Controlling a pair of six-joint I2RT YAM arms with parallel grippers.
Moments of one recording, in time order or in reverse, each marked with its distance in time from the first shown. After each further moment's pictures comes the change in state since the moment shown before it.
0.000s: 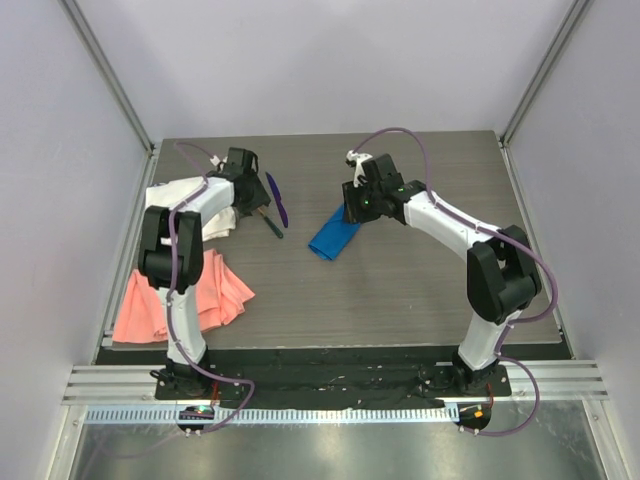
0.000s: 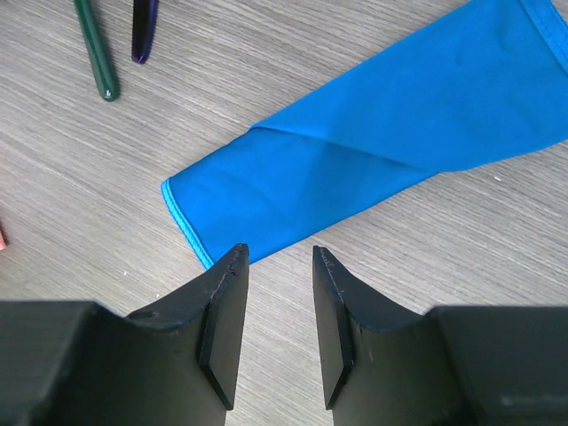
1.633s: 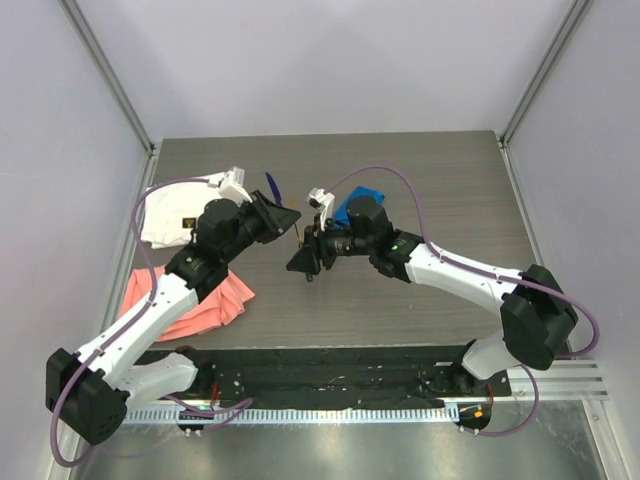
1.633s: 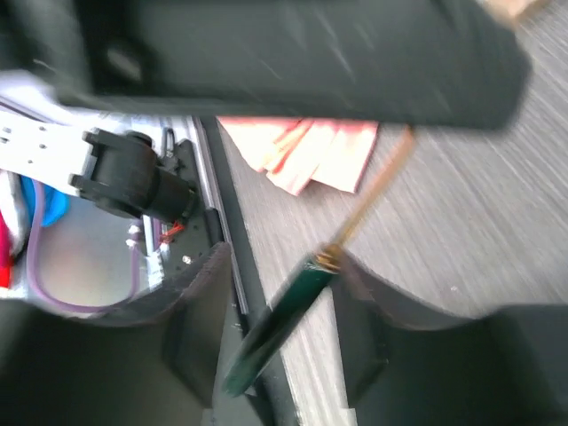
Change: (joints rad) left arm -0.340 -0.952 -0.626 0.409 0.133 -0.183; right arm 0.303 -0.299 -0.347 0.529 -0.441 0.161
